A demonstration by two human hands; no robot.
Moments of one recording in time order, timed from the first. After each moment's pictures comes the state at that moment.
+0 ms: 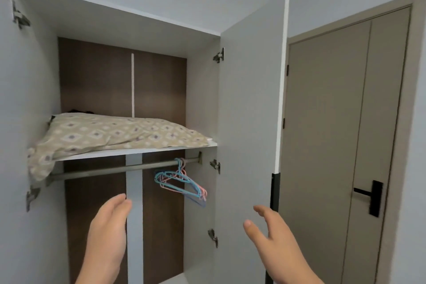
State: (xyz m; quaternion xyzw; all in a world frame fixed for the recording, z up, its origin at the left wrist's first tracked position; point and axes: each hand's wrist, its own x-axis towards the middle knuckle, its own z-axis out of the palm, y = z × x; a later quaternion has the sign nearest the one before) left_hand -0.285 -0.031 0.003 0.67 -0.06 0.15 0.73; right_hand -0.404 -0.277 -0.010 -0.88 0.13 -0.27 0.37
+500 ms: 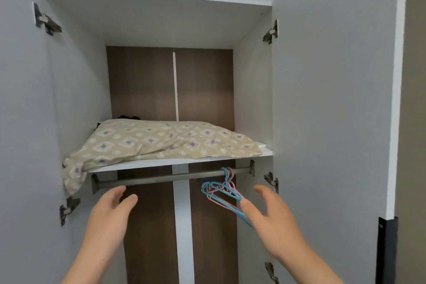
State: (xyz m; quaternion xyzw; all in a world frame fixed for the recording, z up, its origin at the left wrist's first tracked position) left_hand -0.124 -0.034 0.021 0.75 0.02 0.25 0.62; right_hand -0.168 -0.310 0.013 -0.87 0.02 -0.24 0.43
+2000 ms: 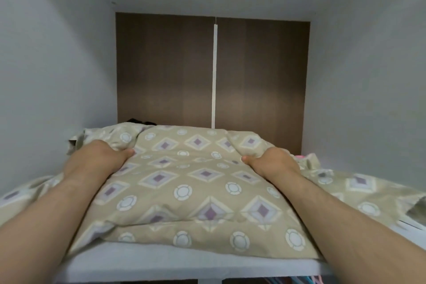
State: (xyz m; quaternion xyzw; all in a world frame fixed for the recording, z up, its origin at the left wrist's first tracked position) left_hand 0.338 0.099 0.126 0.89 0.26 0.28 0.23; right_hand 0.369 -0.247 0.116 -0.94 0.11 -0.21 0.24
